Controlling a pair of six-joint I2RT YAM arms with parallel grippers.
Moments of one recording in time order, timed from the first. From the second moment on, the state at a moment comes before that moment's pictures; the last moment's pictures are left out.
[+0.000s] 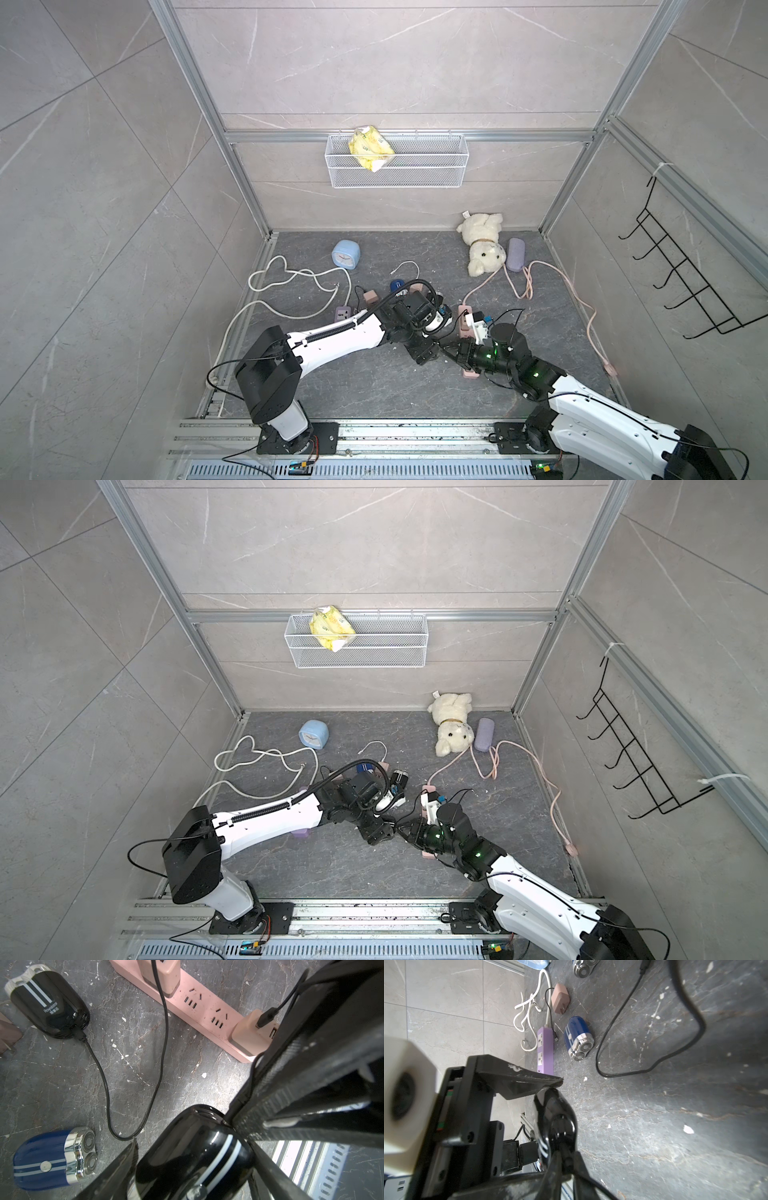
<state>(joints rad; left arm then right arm) -0.99 1.62 1.18 -0.62 0.21 0.06 0.66 0.86 0.33 0.05 -0.38 1.10</state>
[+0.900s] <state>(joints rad) -1.01 1.54 1.08 -0.47 0.22 0.00 0.66 0.72 0.29 0.00 -0.34 1.11</state>
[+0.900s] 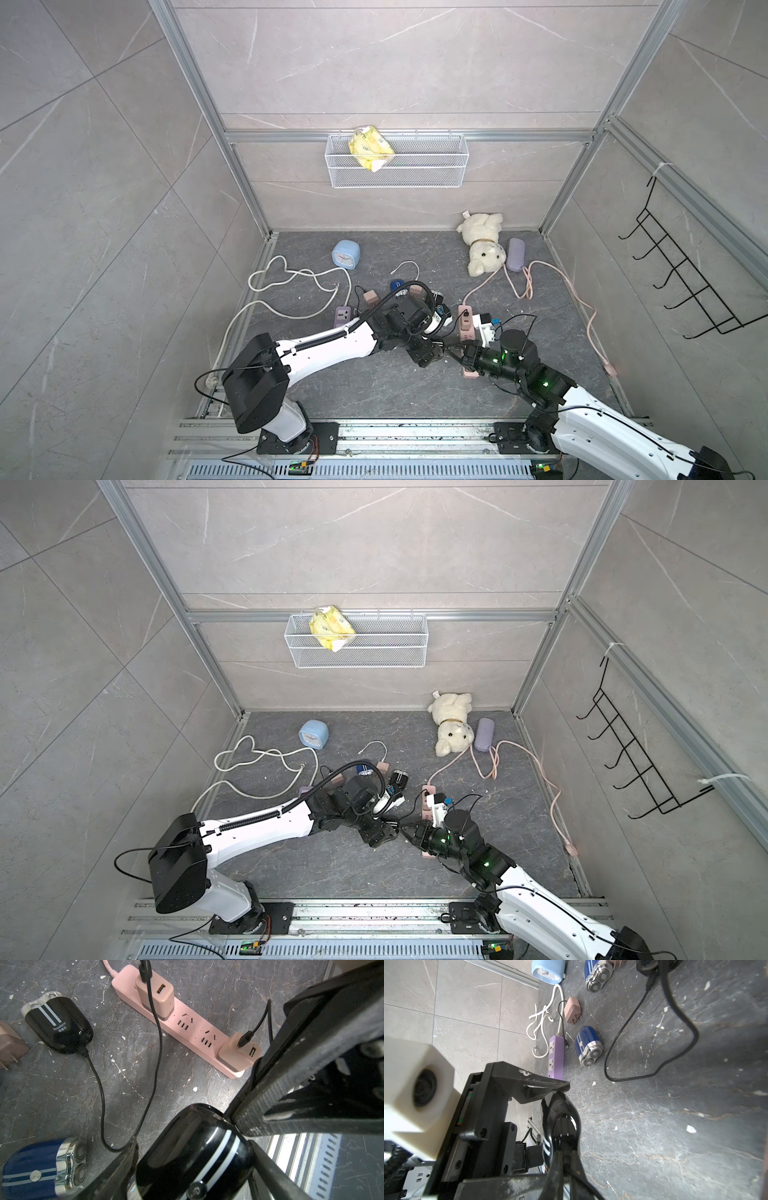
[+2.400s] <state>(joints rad) -0.96 1.59 0.89 -0.59 -0.07 -0.42 0.68 1.01 0.42 -0.26 -0.34 0.83</state>
